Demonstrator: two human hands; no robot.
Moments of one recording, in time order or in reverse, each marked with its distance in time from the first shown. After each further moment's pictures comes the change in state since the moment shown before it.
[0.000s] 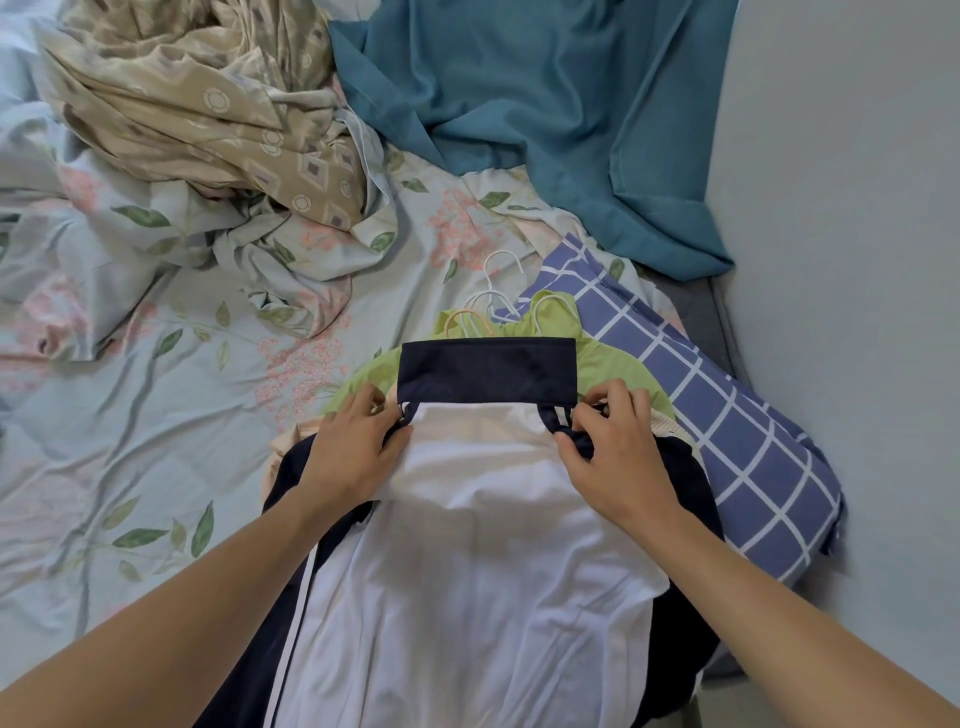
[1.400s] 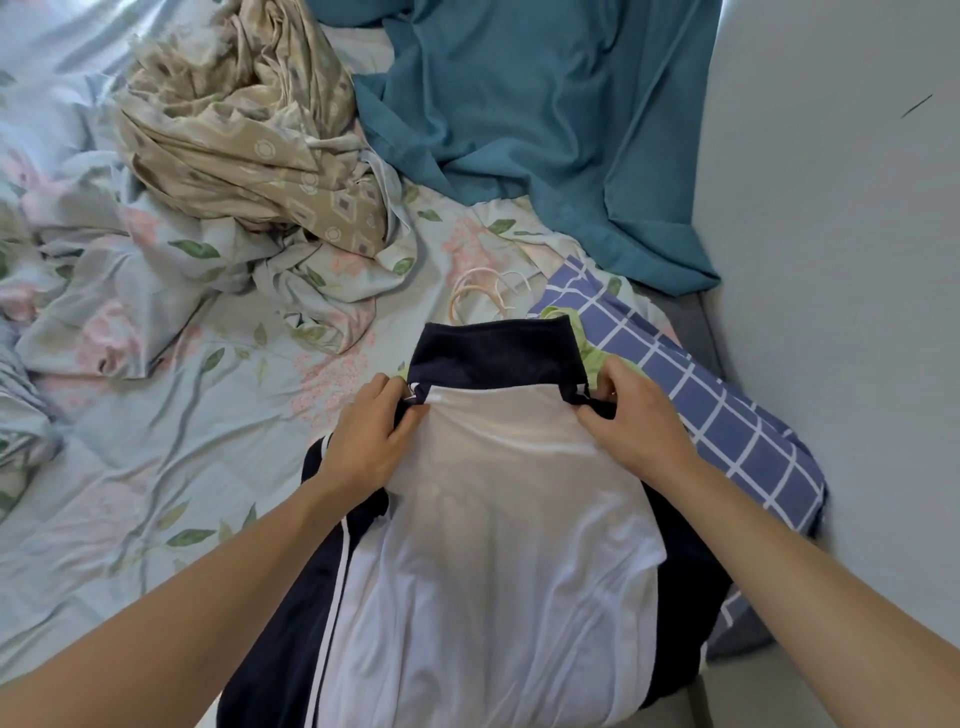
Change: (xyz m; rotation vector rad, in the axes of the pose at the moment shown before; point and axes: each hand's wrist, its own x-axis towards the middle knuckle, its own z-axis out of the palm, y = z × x) left_hand -0.018 0.019 -0.068 -0.389 0.117 -0.008; right_hand 0.027 -0.041 -0.066 0.165 -0.123 0.228
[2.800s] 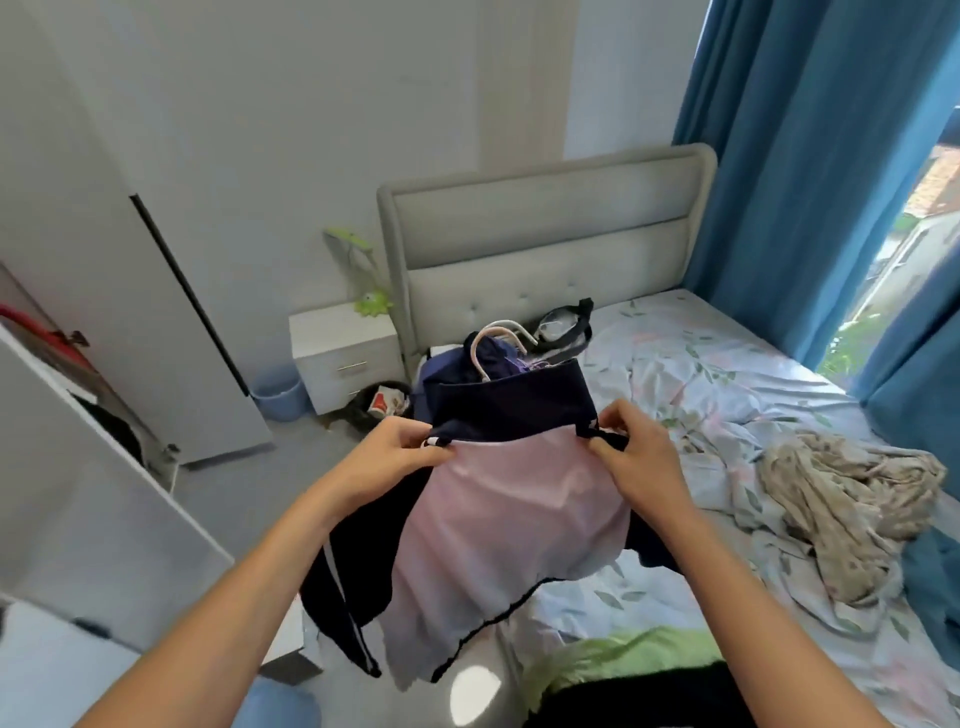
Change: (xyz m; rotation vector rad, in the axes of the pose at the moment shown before) left_hand -0.707 0.207 -0.381 -0.526 0.925 -0.494; right_hand -0.398 -0.537 -0.119 0.324 -0.468 -1.174
